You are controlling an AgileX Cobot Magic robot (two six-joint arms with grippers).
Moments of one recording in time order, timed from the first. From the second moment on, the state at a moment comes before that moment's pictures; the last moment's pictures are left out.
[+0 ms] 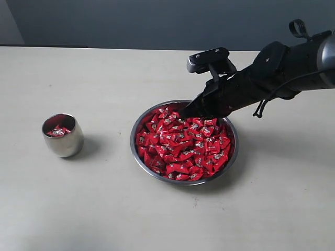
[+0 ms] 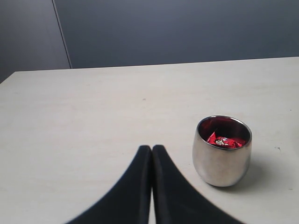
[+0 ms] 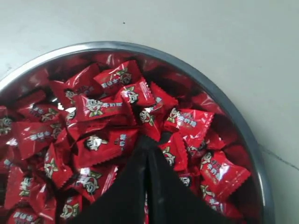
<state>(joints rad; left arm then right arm) 0.12 0.00 0.00 0.05 0.29 -0.02 0.58 1.85 -1.02 0.74 0.28 -0.76</state>
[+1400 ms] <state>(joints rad) 0.12 0.00 0.00 0.05 0.29 -0.02 0.54 1.86 -1.02 0.42 0.42 0.04</state>
